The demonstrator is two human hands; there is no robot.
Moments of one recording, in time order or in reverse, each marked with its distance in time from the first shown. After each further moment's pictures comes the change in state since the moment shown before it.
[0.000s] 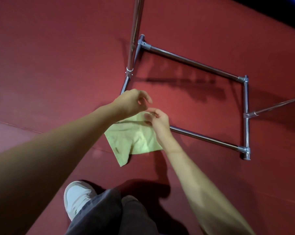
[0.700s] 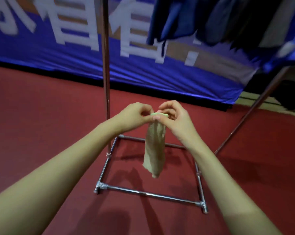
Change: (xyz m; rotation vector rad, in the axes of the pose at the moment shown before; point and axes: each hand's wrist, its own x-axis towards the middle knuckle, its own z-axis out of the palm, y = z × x) left_hand -0.117 0.350 -0.124 0.180 0.203 0.489; right_hand -0.229 -0.374 -0.163 -0.214 -0.104 -0.827
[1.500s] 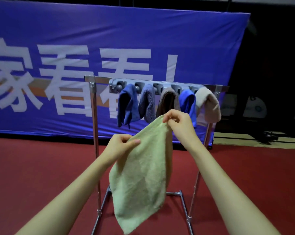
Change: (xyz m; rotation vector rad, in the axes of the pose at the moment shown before) left_hand -0.033 0.153 -0.052 -0.386 0.321 0.014; right_hand -0.027 -0.196 -0.130 -0.206 0.285 -0.306
